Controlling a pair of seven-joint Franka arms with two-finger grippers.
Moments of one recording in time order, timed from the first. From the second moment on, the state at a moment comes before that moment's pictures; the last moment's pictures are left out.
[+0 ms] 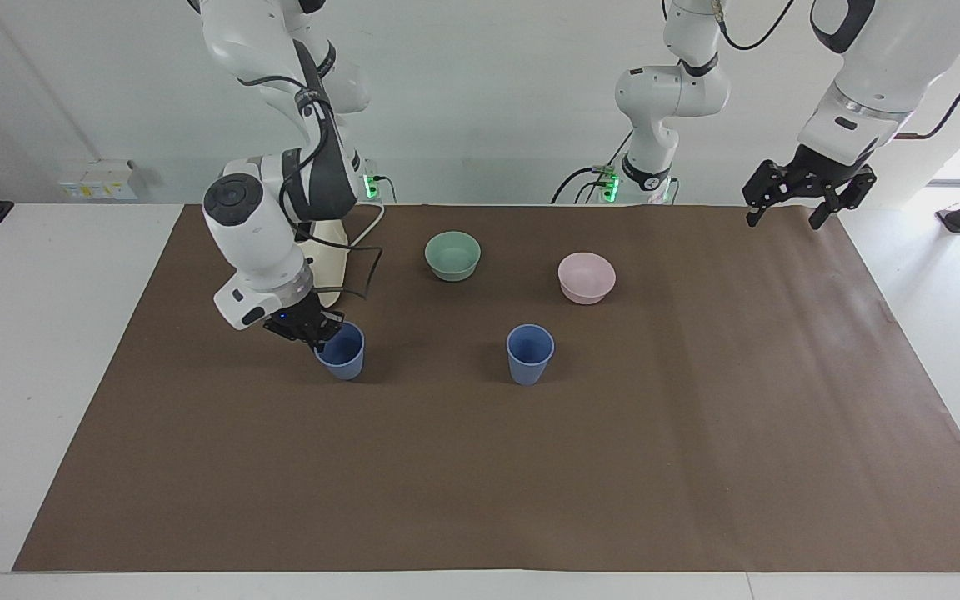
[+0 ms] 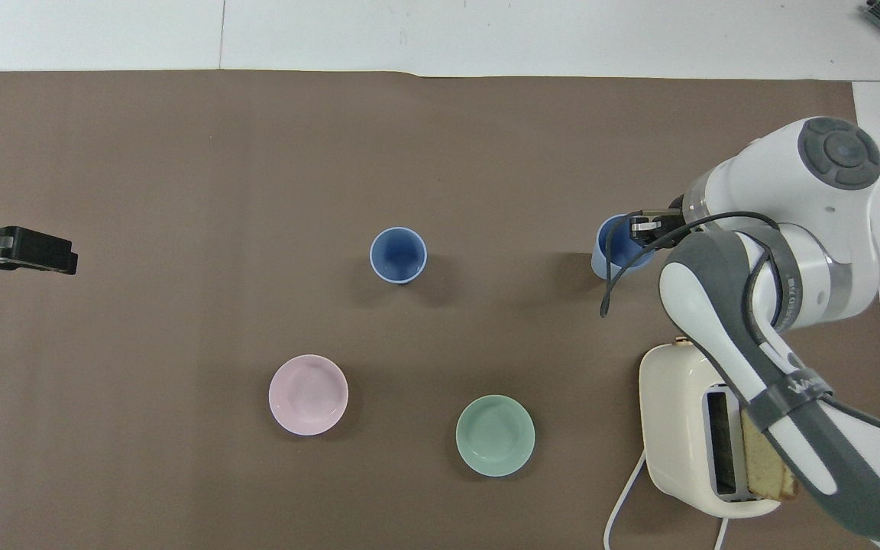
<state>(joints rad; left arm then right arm) -0.07 -0.05 -0.01 -1.60 -0.01 1.56 0.03 -0.07 0.24 0.24 -1.77 -0.03 2.01 0.26</state>
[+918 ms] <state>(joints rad) -0.07 -0.05 -0.01 -1.60 -0.01 1.56 0.03 0.26 0.31 0.26 -1.41 -0.01 1.89 0.65</state>
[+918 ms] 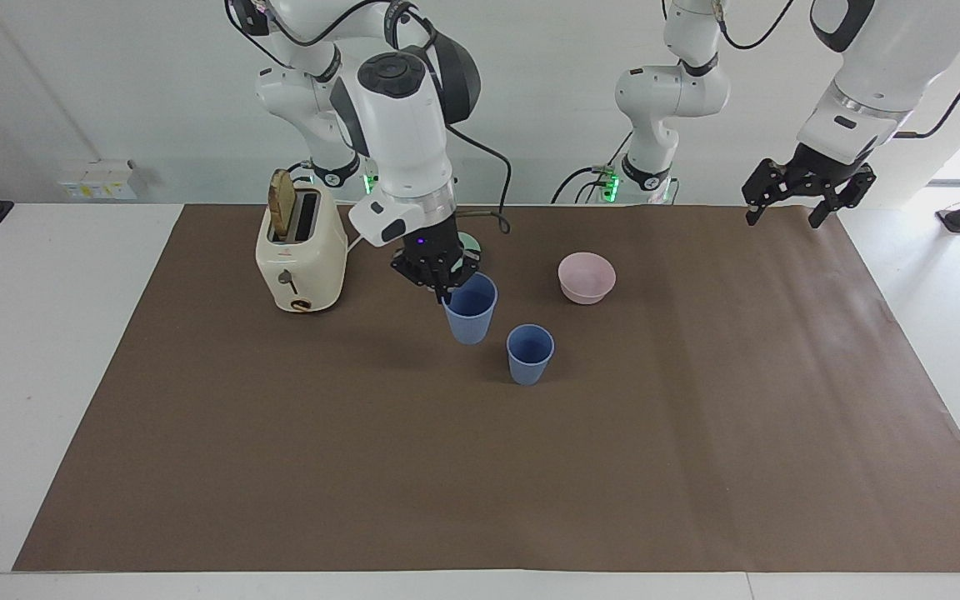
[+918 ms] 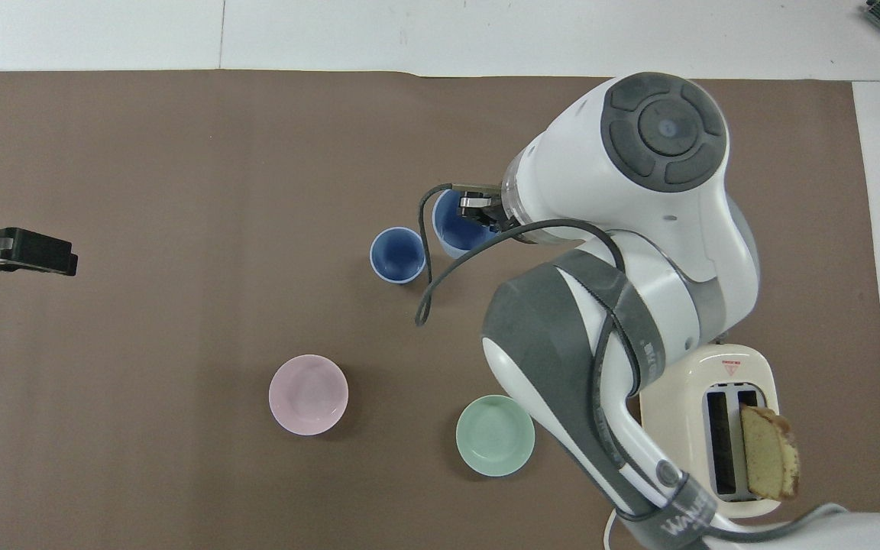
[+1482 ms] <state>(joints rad) -0.07 -0.05 -0.01 -1.60 -0.01 1.56 0.03 0.32 0.34 0.26 -1.38 0.06 1.90 0.65</state>
